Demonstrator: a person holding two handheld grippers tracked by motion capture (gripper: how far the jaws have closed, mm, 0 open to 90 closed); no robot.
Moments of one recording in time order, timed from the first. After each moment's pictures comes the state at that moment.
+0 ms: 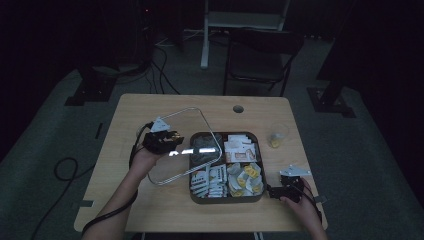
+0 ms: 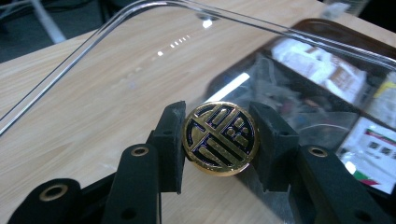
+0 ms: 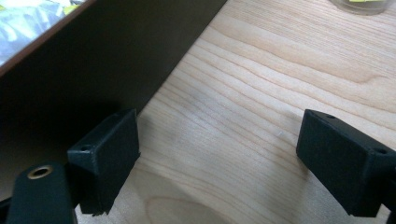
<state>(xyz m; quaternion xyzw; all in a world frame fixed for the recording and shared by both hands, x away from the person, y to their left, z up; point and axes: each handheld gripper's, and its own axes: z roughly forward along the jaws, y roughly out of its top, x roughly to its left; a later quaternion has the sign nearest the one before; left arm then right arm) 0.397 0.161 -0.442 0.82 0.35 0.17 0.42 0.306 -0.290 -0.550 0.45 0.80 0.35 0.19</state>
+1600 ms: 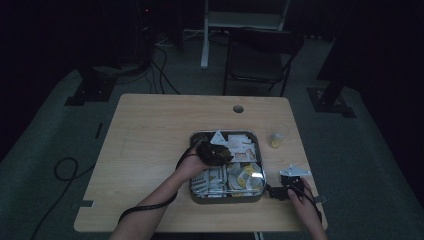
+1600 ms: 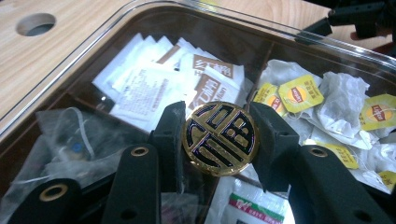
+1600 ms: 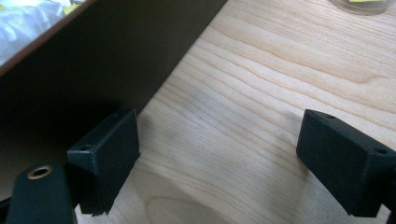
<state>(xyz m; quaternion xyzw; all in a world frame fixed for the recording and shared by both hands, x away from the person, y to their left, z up) 0.390 0.015 -0.466 0.89 0.21 0.09 0.40 0.306 -0.290 -0.550 0.45 0.80 0.35 0.19</state>
